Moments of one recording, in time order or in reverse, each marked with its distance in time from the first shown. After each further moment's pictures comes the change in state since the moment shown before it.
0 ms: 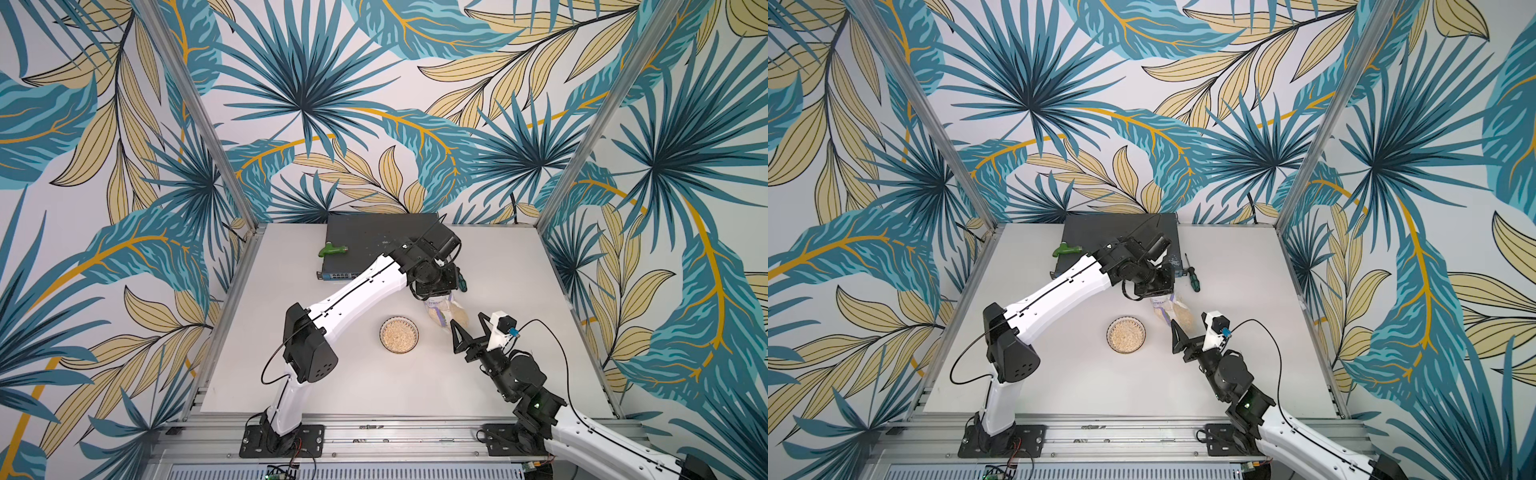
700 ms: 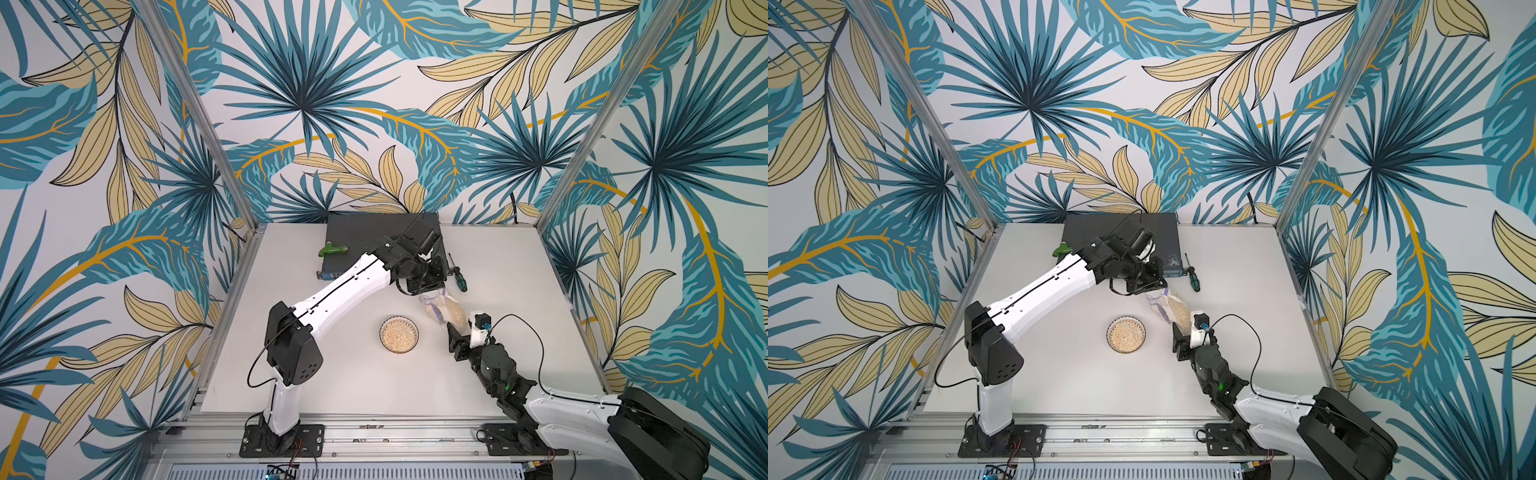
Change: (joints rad) left arm 0.080 -0.114 -0.193 0.153 0.090 -0.066; right arm 0.000 0.467 0.001 0.291 0.115 -0.032
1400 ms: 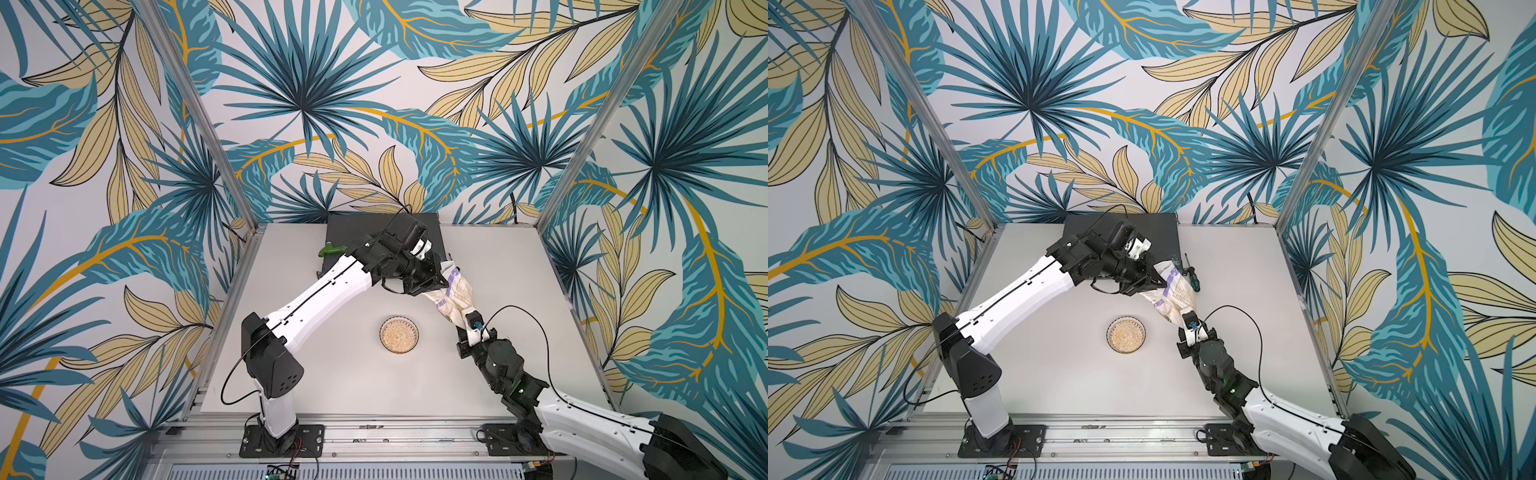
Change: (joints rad) left arm 0.040 -0.141 -0.070 0.053 0.246 -0.096; right arm -0.002 -0.120 0.076 -0.187 -0.037 -0.314
